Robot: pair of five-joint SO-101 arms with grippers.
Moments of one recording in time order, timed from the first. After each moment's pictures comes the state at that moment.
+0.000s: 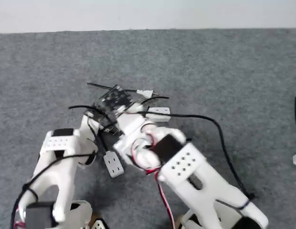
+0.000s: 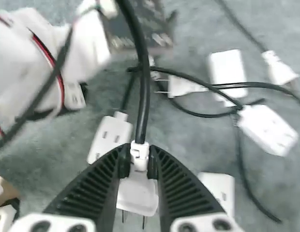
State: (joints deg) left arm -6.9 -17.1 57.6 60.5 -27.9; right arm -46.6 -29.3 32.3 61.1 -0.2
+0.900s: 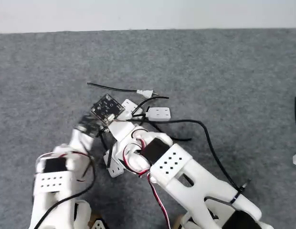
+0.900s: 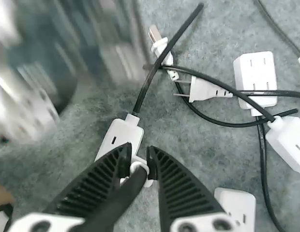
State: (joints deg) left arm -12.0 -50.4 74.9 60.2 -25.0; right arm -49.1 -25.0 38.9 50.5 0.5
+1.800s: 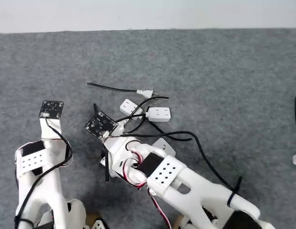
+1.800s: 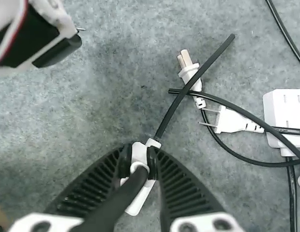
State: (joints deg) left arm -25.7 -29.8 62.0 56.0 -18.2; right arm -53.6 -24.9 50.7 31.2 3.0
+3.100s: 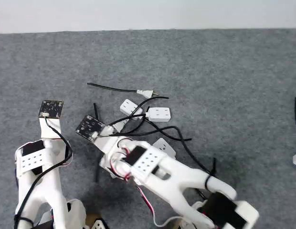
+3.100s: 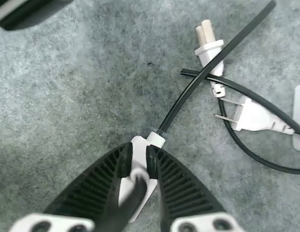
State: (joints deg) left arm -25.8 -29.2 62.0 54.6 -18.2; right arm -53.7 -6.2 40.9 34.6 7.7
